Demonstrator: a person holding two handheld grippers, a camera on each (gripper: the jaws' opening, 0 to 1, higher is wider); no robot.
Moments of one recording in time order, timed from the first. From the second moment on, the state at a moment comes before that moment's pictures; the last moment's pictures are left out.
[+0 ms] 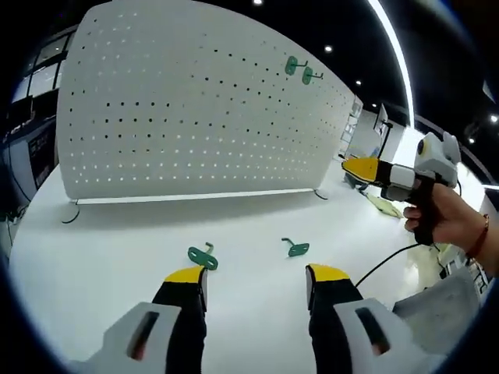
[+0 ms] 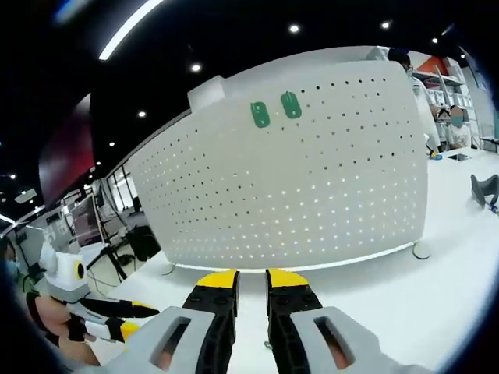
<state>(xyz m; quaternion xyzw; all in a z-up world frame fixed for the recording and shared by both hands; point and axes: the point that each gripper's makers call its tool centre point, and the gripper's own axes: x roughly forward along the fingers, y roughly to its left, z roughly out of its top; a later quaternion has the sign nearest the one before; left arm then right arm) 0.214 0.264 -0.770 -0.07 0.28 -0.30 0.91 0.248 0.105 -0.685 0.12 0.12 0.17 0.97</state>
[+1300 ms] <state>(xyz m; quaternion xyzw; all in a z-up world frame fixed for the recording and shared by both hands) 0.255 0.261 -0.832 -0.03 0.36 -0.26 0.90 0.212 0.129 -0.714 0.13 0.16 0.21 0.96</state>
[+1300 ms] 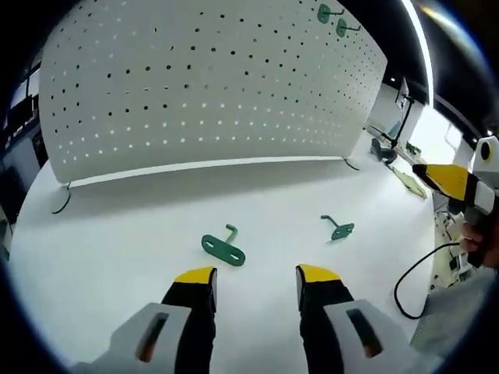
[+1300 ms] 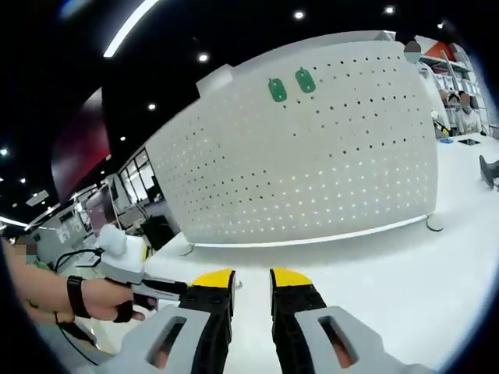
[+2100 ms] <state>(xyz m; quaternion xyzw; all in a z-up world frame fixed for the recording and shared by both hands) 0.278 0.266 -0.843 -0.01 0.38 -0.23 0.90 0.204 0.127 -0.729 0.15 0.17 0.20 0.95</state>
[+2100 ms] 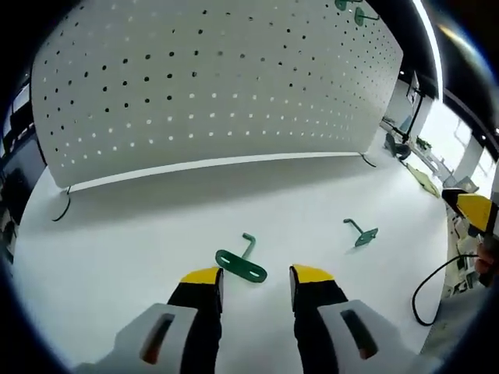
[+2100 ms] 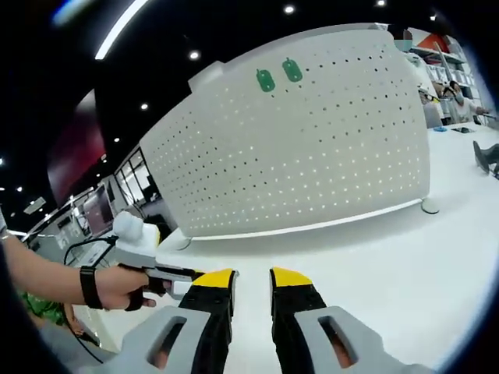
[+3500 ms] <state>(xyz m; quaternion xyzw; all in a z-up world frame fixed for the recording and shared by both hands) 0.285 0.268 -0.852 0.03 0.39 -0.23 0.89 0.200 0.118 -0.730 0.16 0.18 0.18 0.95</state>
